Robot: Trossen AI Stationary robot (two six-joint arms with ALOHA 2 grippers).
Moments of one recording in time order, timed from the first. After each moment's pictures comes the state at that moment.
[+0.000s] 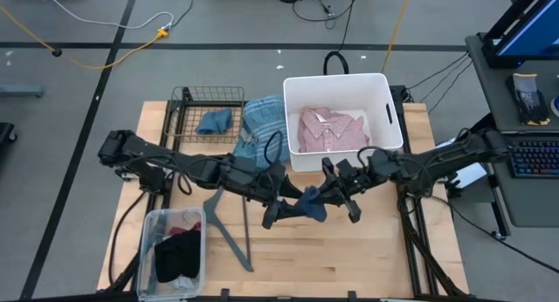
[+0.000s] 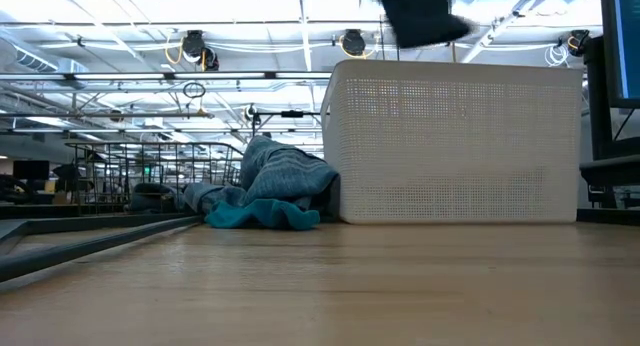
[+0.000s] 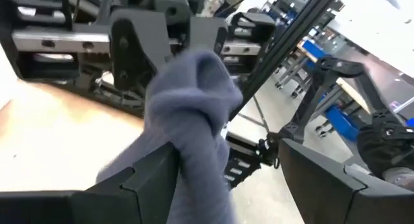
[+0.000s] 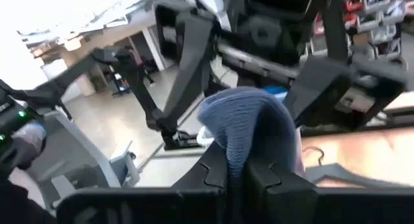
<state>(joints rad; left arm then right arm) -0.24 1.60 1.39 0.05 0.05 -0.57 0.23 1.16 0.83 0.36 -0.15 0.37</state>
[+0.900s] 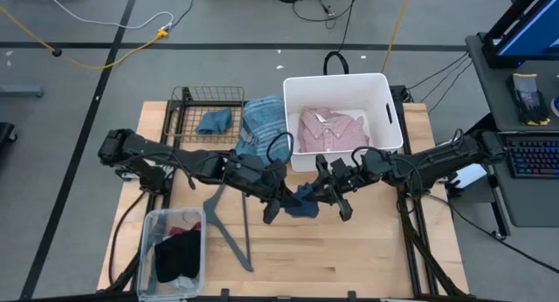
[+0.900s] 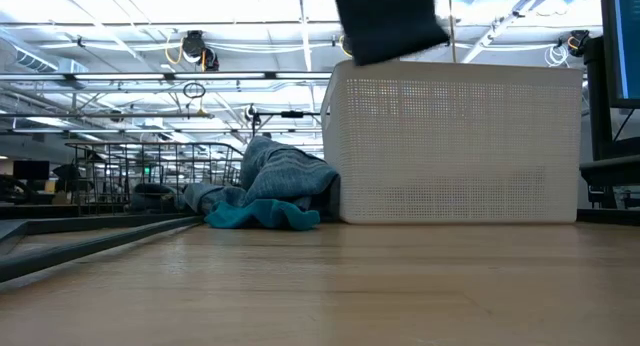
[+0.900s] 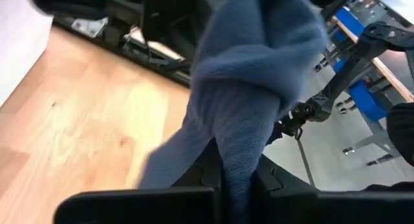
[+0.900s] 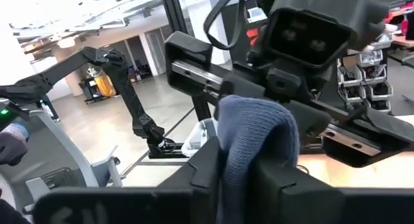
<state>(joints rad) -0.20 1.60 1.39 -0.14 0.10 -0.59 0.20 1.22 0.83 0.47 -0.16 0.29</state>
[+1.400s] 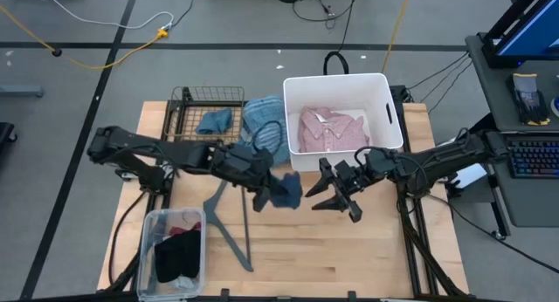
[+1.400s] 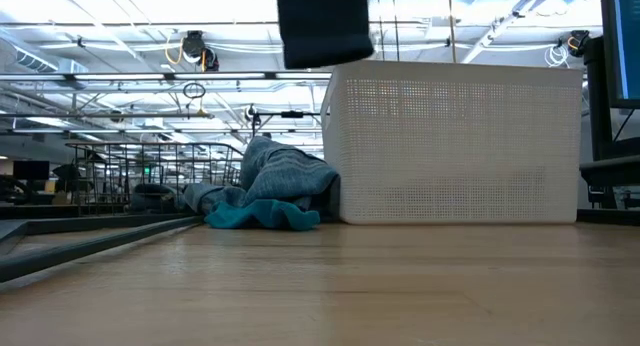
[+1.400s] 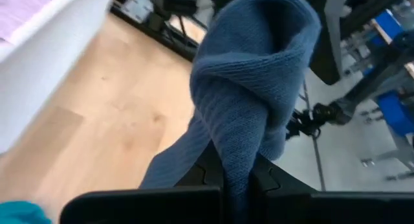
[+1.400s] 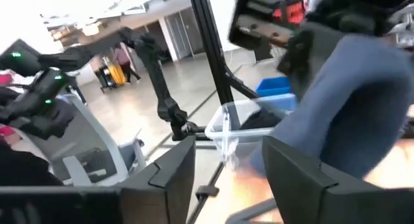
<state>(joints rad) -0.16 1.48 1.39 -0.35 0.06 -0.66 0.20 1.16 0.83 0.37 -0.27 0.31</state>
